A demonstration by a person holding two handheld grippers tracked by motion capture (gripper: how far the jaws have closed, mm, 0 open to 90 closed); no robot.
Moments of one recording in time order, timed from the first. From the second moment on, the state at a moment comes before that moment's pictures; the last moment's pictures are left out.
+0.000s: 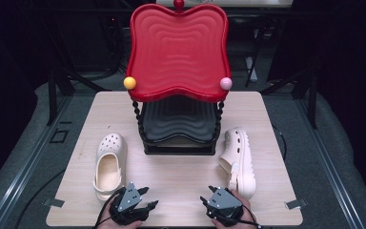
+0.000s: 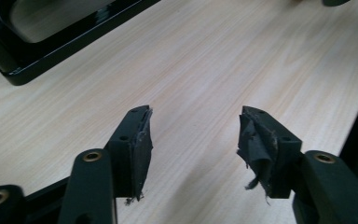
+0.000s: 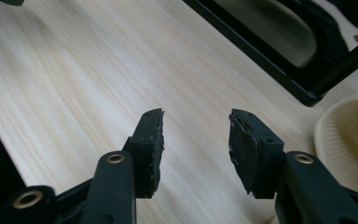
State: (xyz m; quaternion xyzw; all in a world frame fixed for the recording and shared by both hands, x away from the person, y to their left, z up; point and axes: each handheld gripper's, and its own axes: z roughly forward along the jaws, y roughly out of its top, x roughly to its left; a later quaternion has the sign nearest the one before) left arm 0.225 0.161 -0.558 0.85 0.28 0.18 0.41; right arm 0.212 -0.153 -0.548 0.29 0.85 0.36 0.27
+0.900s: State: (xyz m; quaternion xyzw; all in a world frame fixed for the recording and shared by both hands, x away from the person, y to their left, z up) left arm 0.219 0.216 -0.511 0.79 0.34 0.19 0.47; right arm 0.209 -0.153 -0.545 0.28 0.84 0.38 0.25
